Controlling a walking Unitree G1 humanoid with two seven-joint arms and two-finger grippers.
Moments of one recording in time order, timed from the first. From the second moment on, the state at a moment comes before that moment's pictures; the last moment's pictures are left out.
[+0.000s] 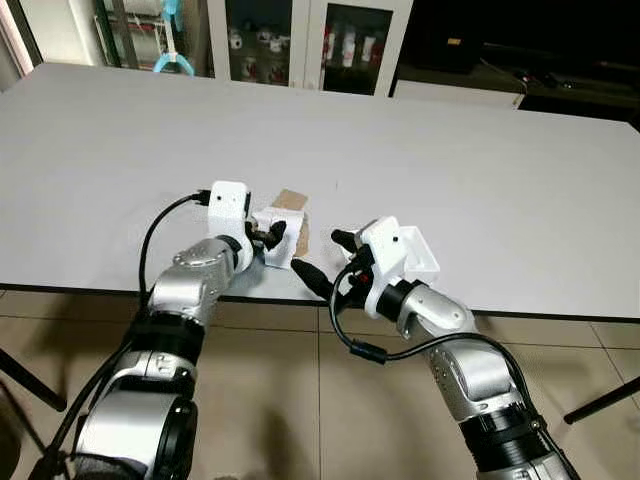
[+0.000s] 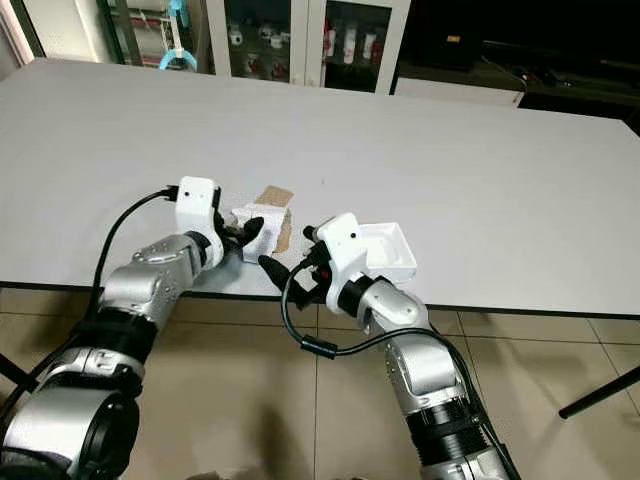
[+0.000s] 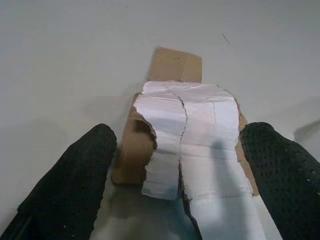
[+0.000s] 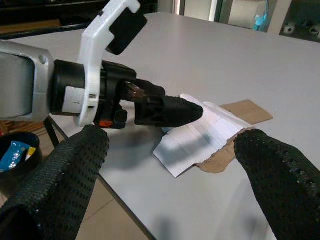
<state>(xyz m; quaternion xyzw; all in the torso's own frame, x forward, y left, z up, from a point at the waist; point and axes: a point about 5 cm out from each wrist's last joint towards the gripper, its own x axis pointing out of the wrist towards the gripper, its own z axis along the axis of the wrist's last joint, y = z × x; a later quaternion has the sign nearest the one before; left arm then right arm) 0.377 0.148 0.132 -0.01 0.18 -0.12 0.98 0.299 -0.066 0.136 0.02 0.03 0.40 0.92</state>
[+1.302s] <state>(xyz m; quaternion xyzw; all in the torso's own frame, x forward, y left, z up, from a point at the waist) 0.380 0.128 0.113 0.07 0.26 -0.11 0.96 0.296 -0.065 0.137 0.03 0.04 0.40 0.92</state>
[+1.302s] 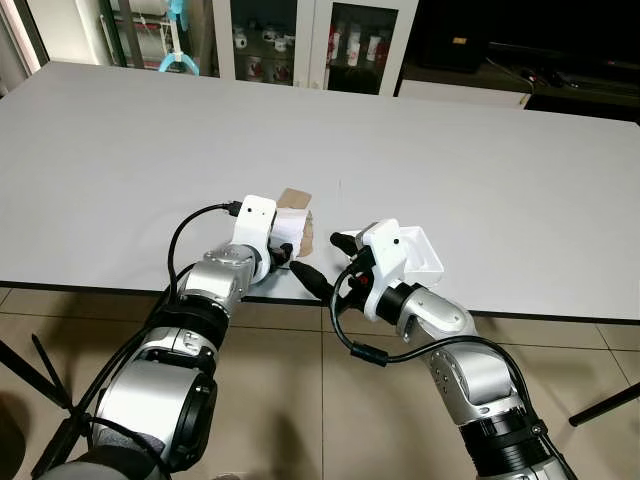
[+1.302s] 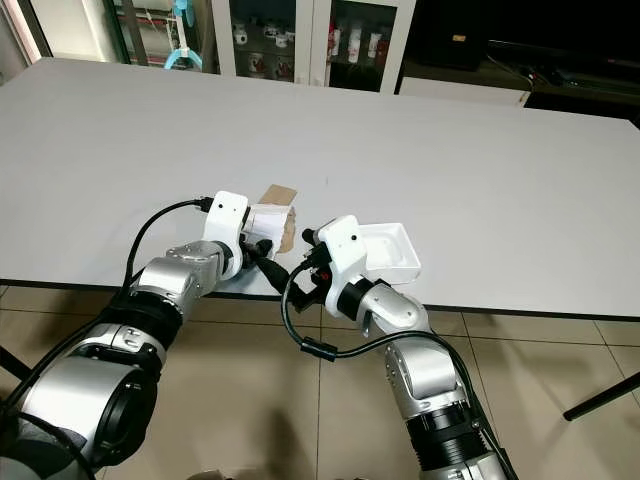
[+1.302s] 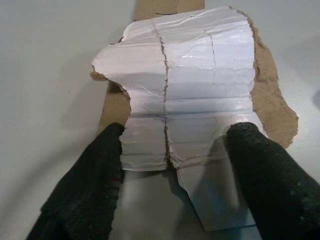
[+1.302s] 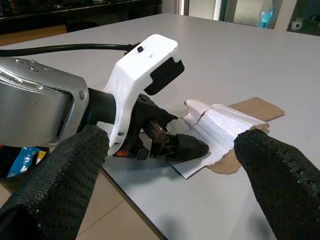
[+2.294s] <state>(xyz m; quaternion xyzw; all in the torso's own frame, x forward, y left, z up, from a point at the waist) 0.387 0.127 0.125 0.02 0.19 -0.10 0.98 0.296 -0.066 0.137 0.04 0.04 0.39 0.92</state>
